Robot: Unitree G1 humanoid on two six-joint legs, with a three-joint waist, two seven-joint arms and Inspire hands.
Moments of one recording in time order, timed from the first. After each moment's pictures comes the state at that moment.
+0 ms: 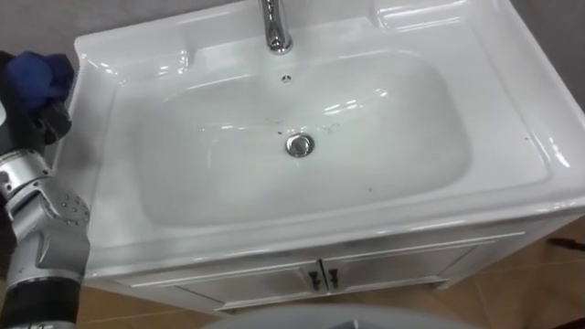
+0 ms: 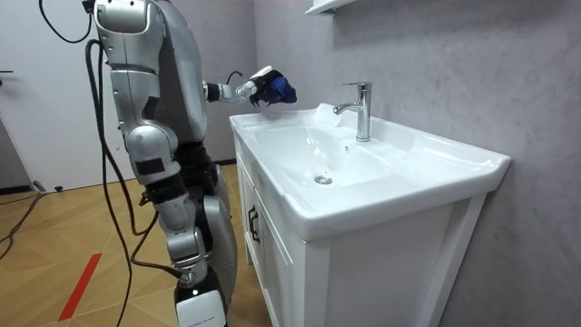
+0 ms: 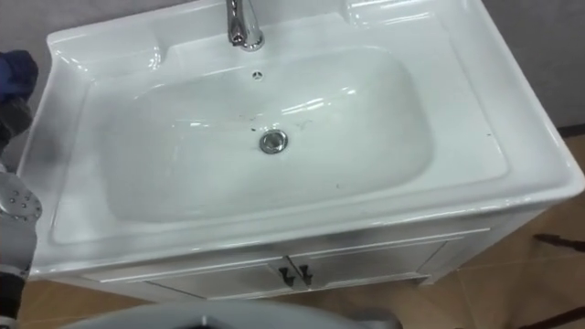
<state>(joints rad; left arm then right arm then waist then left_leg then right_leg) 0.05 0.42 0.20 0.29 0.71 0.15 0.61 0.12 -0.32 -0.02 1.27 -0.11 0.13 0.01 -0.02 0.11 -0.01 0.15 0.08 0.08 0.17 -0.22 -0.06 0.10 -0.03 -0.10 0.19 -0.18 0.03</state>
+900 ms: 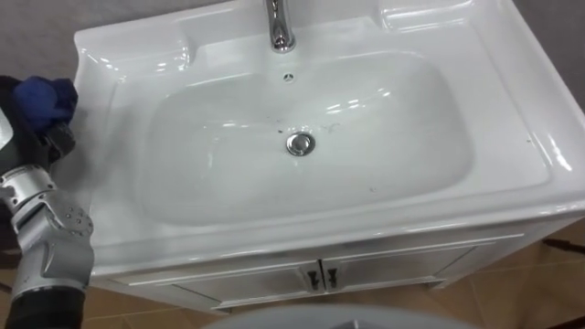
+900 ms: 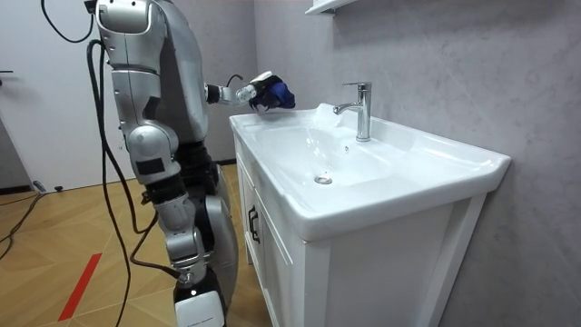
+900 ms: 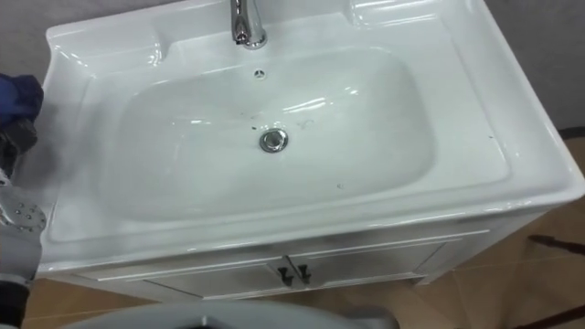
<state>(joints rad) 0.07 0.39 0.20 0.32 0.71 0.16 0.61 0.12 -0.32 -0.02 1.28 -0.08 0.13 0.00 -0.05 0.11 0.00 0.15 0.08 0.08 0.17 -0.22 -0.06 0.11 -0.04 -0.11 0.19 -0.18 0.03</state>
